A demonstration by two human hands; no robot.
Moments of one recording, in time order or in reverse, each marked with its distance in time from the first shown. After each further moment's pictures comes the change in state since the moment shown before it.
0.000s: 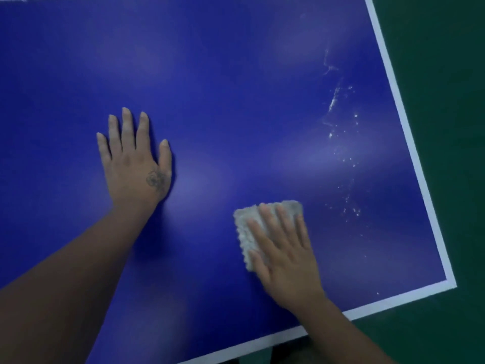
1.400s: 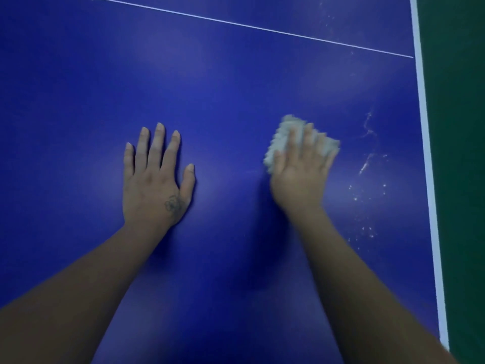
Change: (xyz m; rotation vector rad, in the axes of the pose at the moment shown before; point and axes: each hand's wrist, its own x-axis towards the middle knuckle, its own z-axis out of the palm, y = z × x) left_hand 0.004 0.001 0.000 0.024 0.030 -0.024; right_hand 0.261 0.037 -0.030 -0.137 0.212 0.278
